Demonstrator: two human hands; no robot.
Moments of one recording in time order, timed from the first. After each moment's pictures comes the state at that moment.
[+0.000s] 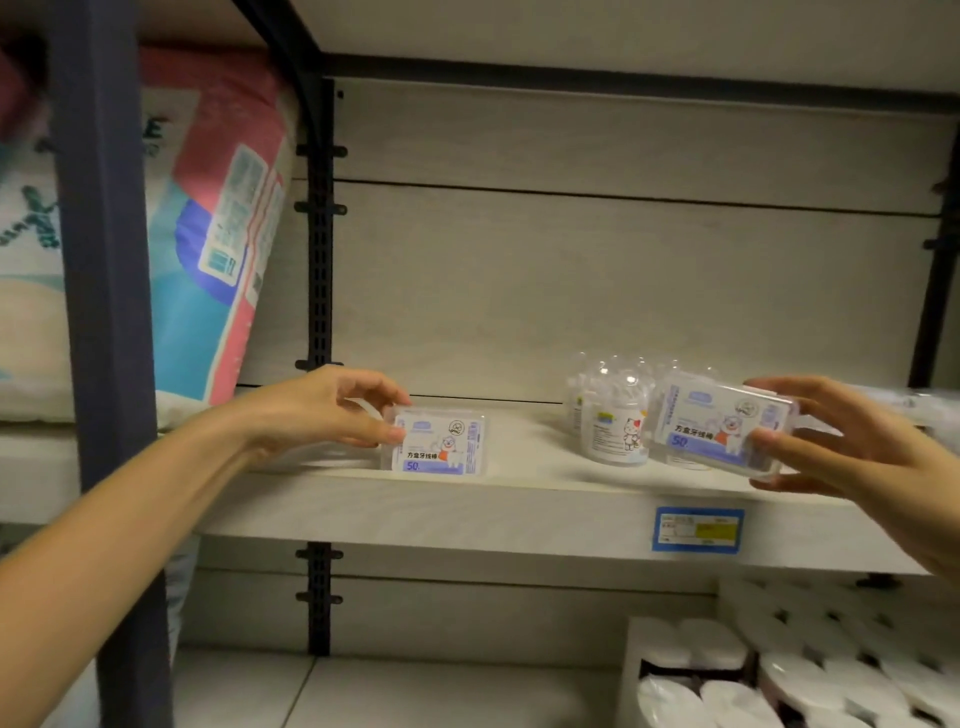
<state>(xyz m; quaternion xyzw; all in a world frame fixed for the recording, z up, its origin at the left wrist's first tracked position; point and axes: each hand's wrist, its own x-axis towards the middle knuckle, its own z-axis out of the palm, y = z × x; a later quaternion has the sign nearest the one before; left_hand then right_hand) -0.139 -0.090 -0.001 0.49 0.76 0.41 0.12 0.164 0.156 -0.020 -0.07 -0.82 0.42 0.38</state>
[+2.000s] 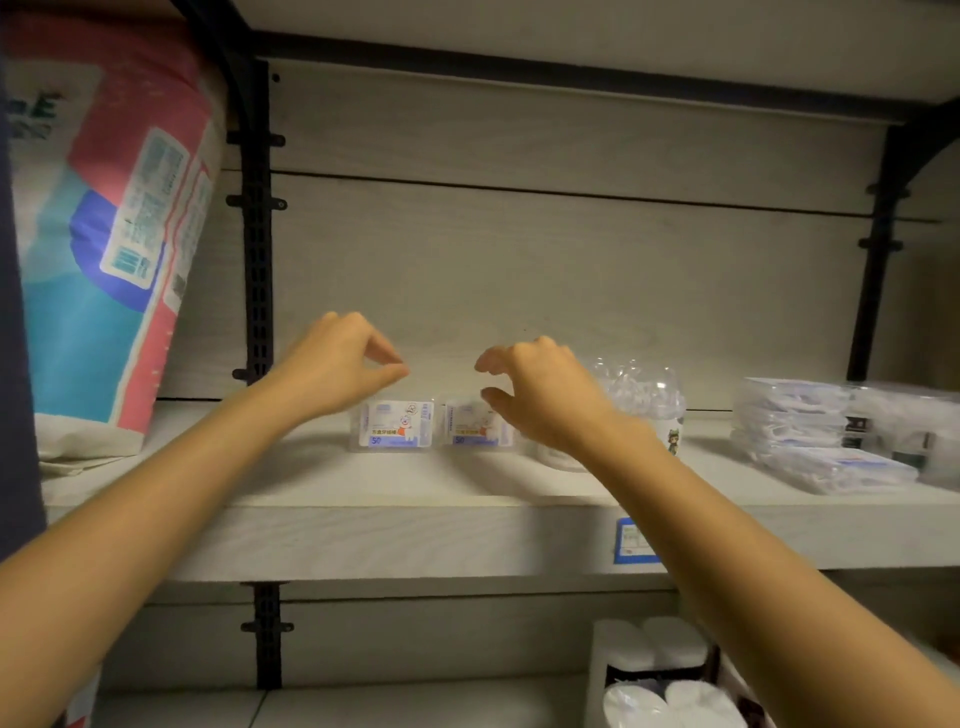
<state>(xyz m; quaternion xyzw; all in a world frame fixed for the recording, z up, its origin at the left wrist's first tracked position) -0.146 -0.011 0.024 0.47 0.79 0.30 -0.27 -0.008 0.128 0.012 -0.16 -0.93 -0.04 0.33</state>
